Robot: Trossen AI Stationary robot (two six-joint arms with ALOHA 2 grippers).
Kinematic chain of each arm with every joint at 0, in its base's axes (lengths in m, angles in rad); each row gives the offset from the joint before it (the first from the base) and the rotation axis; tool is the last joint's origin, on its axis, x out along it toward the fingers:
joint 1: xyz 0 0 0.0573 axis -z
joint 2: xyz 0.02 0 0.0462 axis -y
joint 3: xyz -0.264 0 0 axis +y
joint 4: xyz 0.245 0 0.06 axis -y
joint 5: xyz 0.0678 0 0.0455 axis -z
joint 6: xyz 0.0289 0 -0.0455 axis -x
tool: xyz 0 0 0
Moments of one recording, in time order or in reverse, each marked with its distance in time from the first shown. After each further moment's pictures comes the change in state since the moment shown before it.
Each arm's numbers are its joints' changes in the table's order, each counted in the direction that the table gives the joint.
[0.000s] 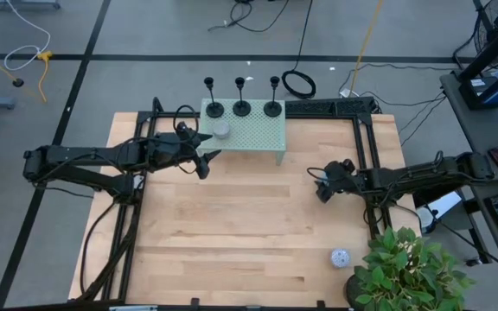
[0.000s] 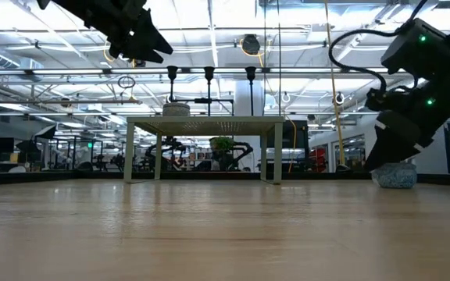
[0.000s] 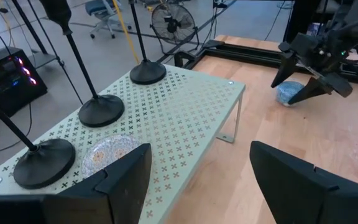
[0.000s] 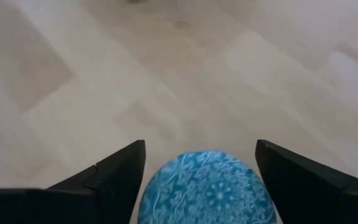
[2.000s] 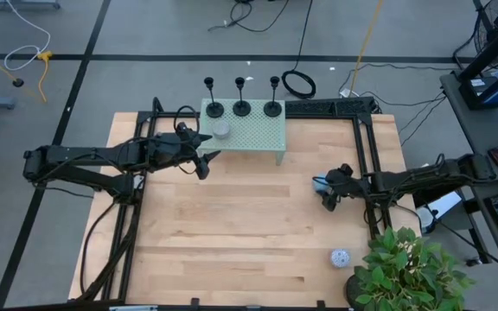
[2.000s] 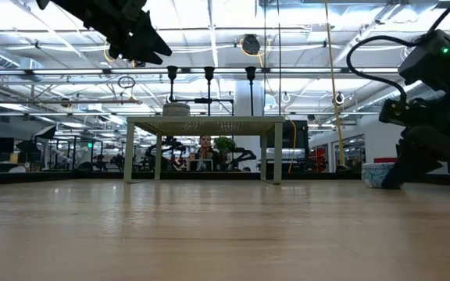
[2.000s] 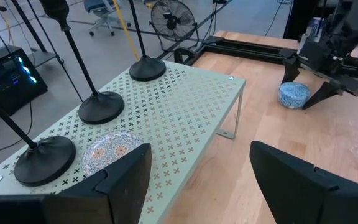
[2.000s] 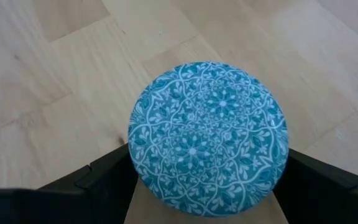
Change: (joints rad) left arm 0.000 0.000 0.000 -0.015 0.002 -0.004; right arm -0.028 0.090 0.147 0.101 -0.116 0.162
